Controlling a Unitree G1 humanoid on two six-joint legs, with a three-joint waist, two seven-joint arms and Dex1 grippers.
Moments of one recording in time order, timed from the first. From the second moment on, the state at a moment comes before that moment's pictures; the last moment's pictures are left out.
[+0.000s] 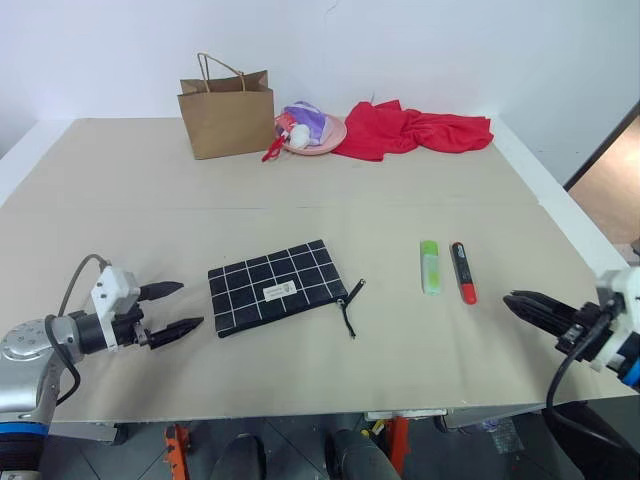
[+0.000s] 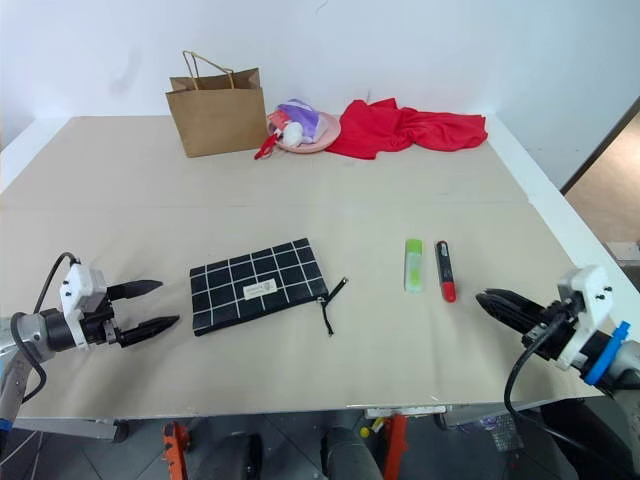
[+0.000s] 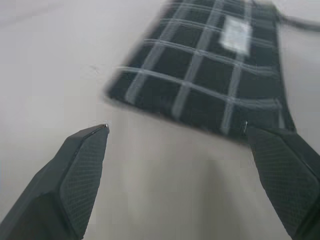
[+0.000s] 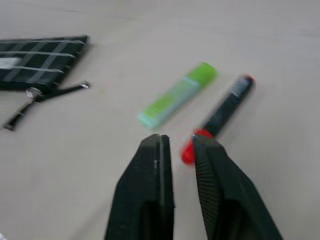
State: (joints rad) left arm -0.08 0.74 0.23 0.16 -0.40 0.02 -1.21; right arm 0.09 -0.82 -0.54 -0.17 0.65 0.52 0.99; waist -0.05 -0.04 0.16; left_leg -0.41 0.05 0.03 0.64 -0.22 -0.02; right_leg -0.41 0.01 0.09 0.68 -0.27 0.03
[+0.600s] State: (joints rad) left arm -0.21 0.77 0.04 0.27 -0.16 -0.53 -1.24; right arm -0.52 -0.55 0.23 -0.11 0.38 0.50 0.94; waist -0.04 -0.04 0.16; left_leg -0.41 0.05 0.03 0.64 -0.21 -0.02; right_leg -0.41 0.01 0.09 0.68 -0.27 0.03
